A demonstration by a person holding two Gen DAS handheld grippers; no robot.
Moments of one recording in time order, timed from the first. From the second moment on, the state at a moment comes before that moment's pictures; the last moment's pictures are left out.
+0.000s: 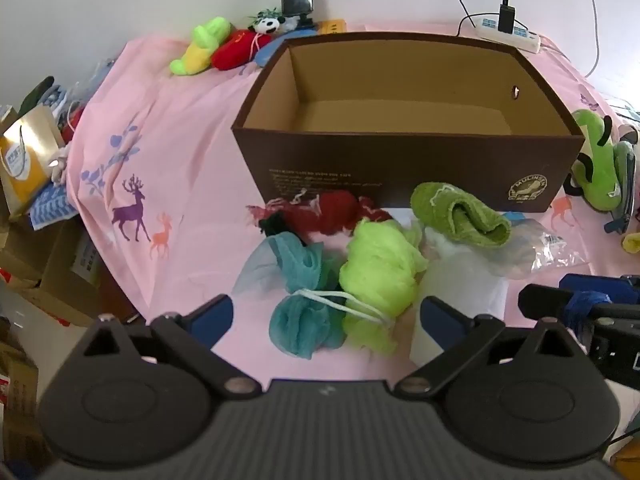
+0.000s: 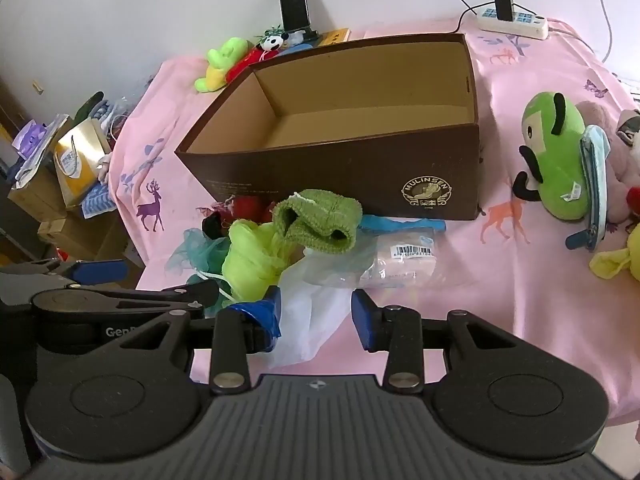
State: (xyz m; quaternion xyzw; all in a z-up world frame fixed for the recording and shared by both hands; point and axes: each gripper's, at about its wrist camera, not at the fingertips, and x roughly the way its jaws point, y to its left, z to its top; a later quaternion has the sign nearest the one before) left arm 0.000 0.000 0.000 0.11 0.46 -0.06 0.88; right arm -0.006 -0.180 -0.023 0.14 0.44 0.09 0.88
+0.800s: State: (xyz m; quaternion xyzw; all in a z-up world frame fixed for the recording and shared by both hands) left arm -0.022 0.009 0.009 0.08 0.36 -0.17 0.91; right arm 0.000 -0.215 -0.021 0.20 0.42 0.10 0.88
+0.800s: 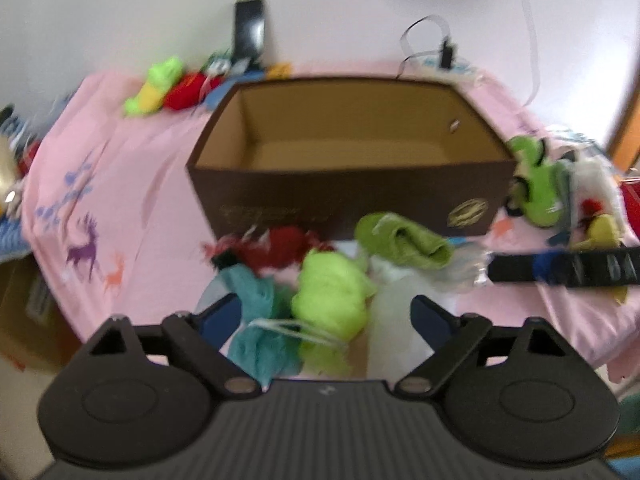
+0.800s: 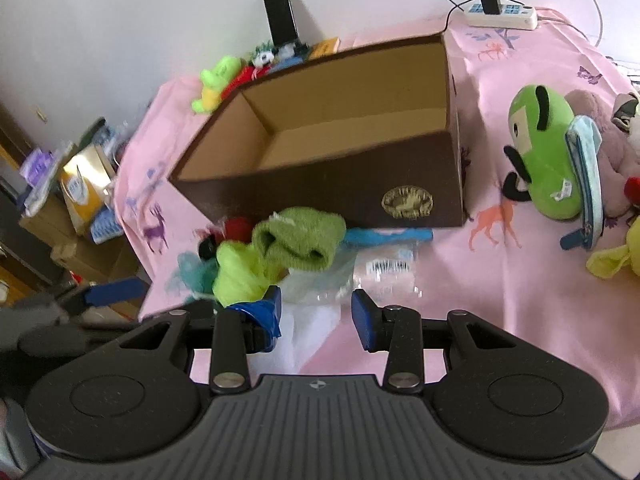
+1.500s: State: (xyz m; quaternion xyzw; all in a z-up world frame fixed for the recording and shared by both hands) left arm 0.089 -0.017 -0.034 -0.01 0.47 -0.36 0.81; right arm 0.095 -0.218 -0.054 0.31 0.50 0.07 0.81
